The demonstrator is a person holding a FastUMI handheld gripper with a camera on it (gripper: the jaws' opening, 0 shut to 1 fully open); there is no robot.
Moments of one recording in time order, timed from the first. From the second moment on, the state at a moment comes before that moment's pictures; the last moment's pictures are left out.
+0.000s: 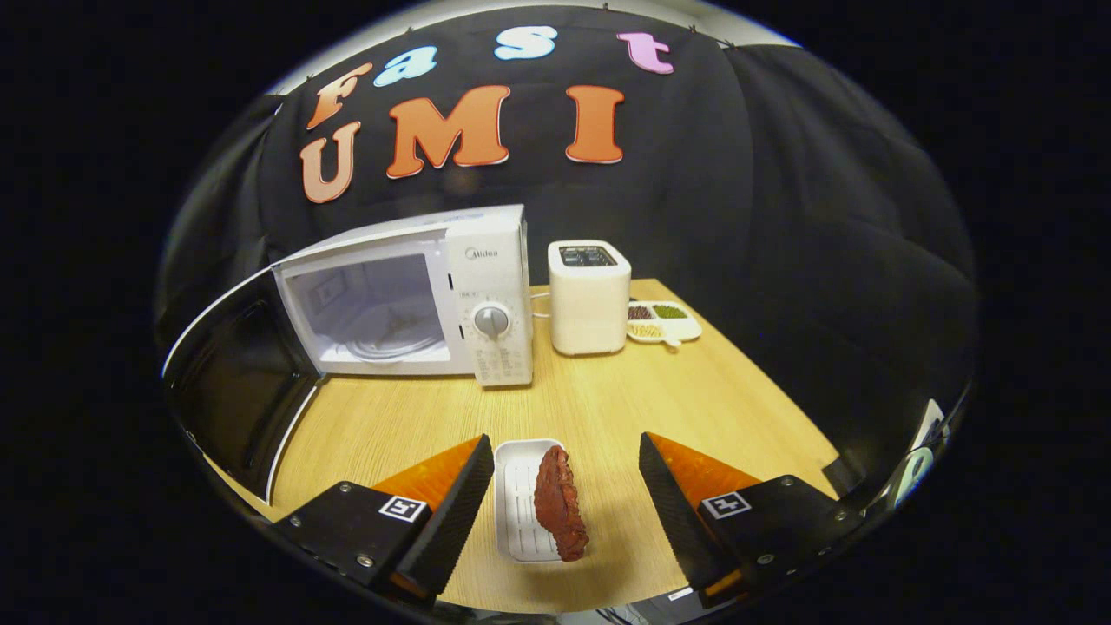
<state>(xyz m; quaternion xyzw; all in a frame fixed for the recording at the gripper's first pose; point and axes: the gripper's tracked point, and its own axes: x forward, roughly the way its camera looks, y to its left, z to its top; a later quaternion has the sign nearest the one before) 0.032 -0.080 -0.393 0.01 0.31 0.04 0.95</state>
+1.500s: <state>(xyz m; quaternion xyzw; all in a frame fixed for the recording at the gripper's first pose) 0.022 -0.076 -0.457 -0.03 0.39 0.10 0.92</state>
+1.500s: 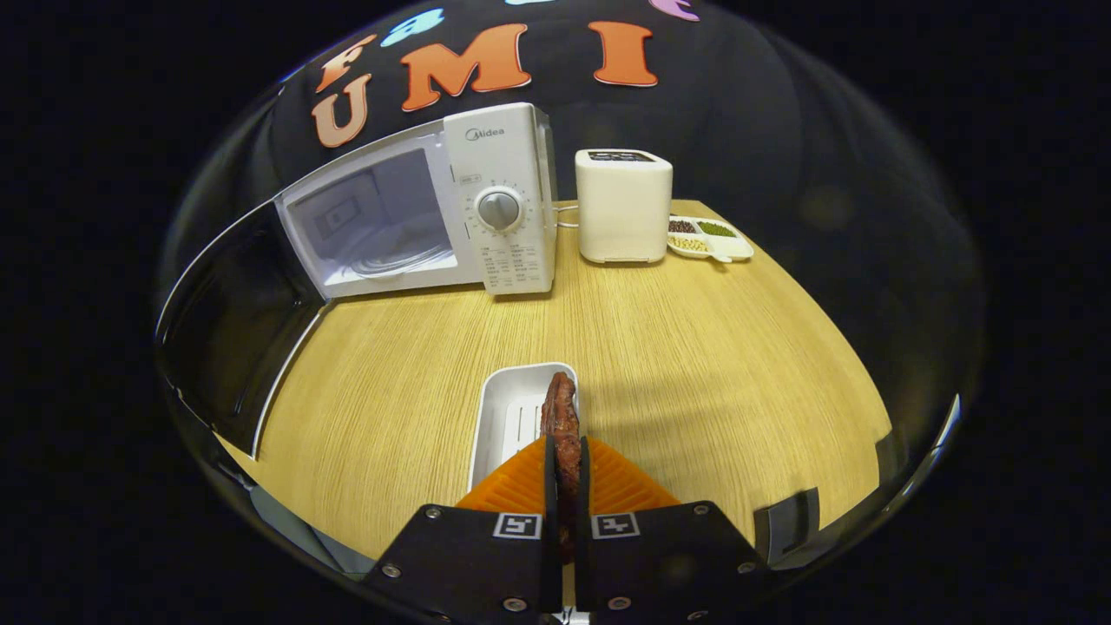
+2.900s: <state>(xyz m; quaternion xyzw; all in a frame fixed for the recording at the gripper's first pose) 0.049 0.005 -0.363 0.00 0.32 0.13 0.94</state>
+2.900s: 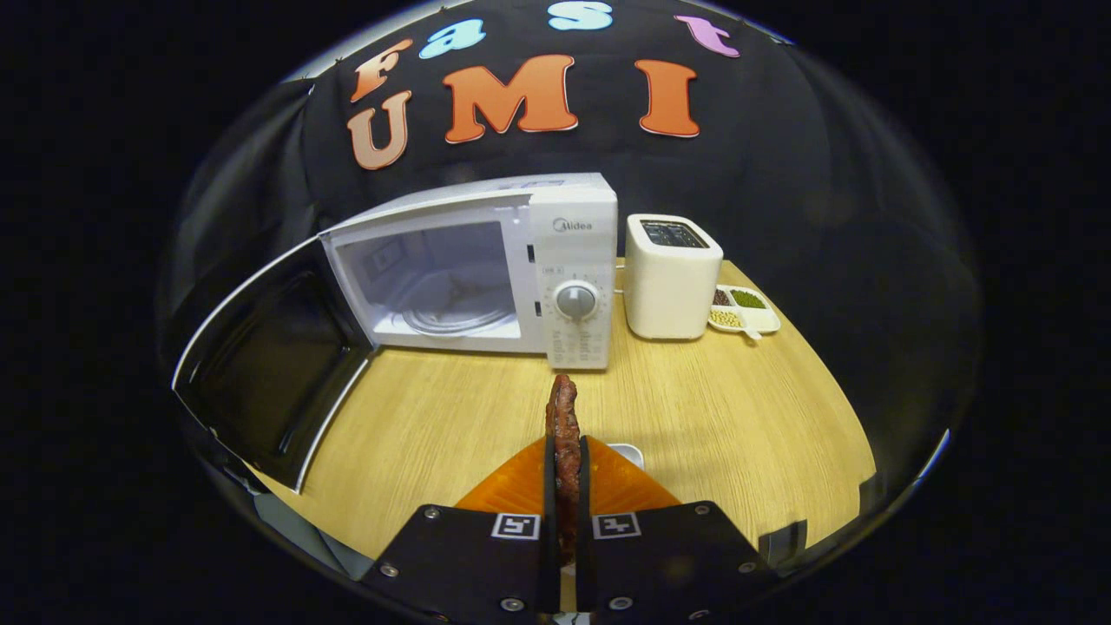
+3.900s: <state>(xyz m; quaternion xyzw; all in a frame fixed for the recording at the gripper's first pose) 0.168 0.222 -0.369 0.33 0.26 0.02 0.91</state>
